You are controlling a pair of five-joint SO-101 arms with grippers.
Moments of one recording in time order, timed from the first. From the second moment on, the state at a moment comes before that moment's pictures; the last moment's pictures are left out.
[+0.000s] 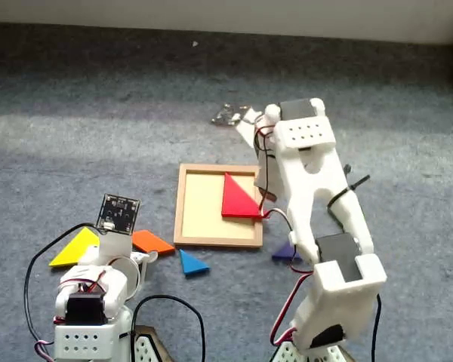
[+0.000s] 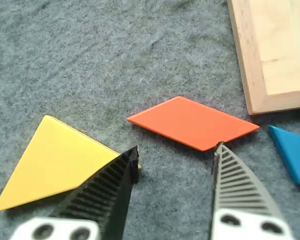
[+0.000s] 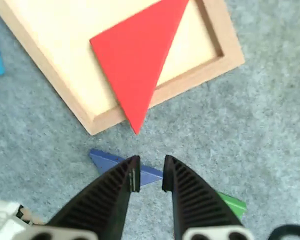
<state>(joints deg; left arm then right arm) -6.3 -104.0 96.0 75.4 -4.4 -18.4 13.9 -9.3 92.9 49.5</state>
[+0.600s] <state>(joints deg) -6.3 -104.0 96.0 75.4 -4.4 -19.1 20.7 -3.4 85.2 39.7</state>
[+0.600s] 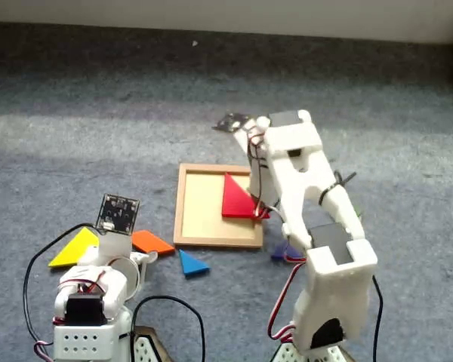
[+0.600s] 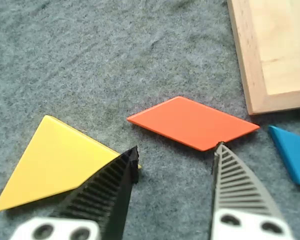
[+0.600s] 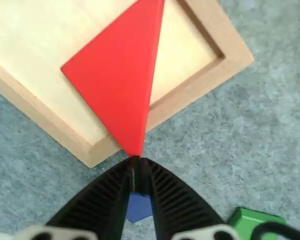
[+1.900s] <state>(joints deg) -6.3 -104.0 96.0 75.4 -4.4 -9.9 6.2 14.5 68.3 31.1</state>
